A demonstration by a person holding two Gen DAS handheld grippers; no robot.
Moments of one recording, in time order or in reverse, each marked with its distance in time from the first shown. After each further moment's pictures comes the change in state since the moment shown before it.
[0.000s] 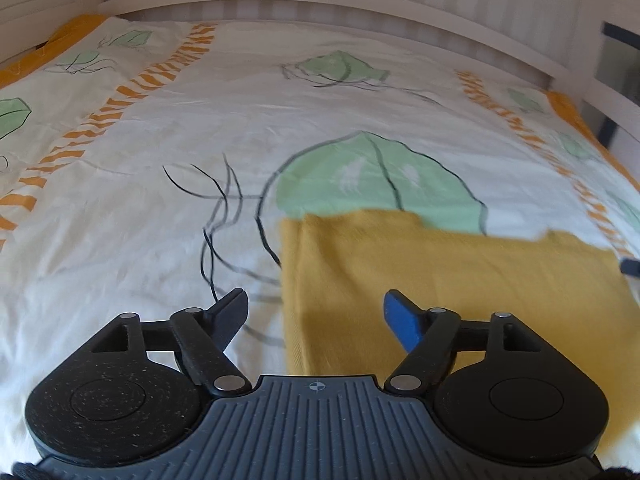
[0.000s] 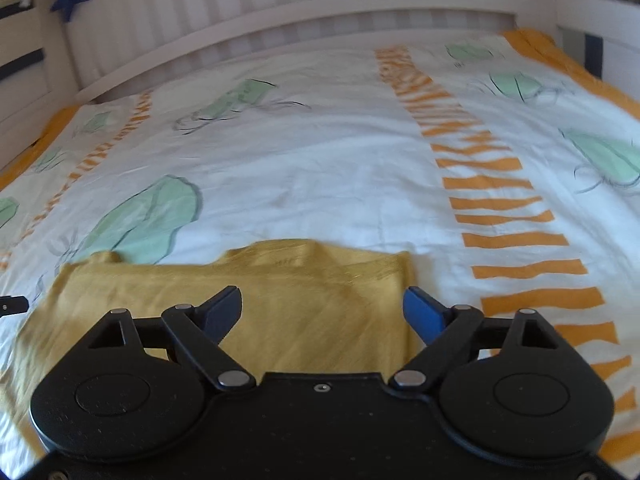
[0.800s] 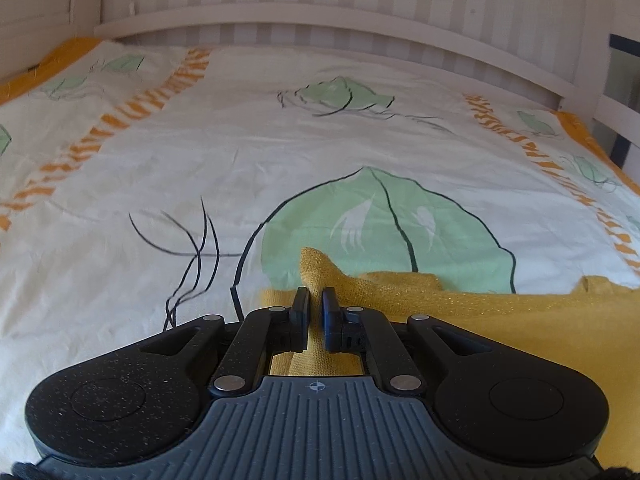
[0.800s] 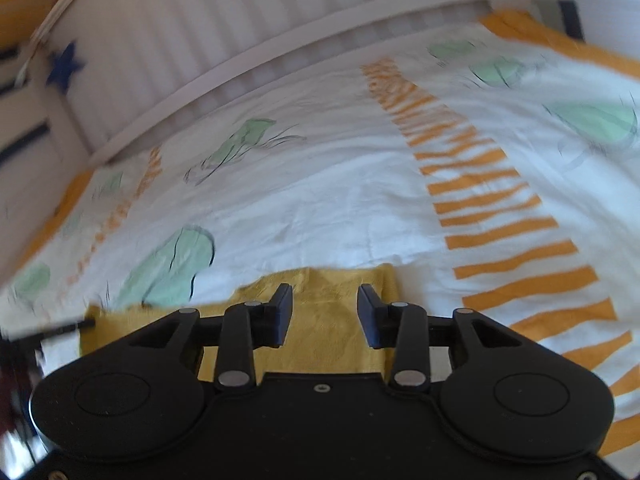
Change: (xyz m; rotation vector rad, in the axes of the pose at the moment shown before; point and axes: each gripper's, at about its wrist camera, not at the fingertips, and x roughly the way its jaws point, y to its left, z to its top) left arm 0.065 -0.004 0.034 -0.017 -0.092 0.030; right arm -0.016 -0.035 0.004 0.140 -0.073 0.091
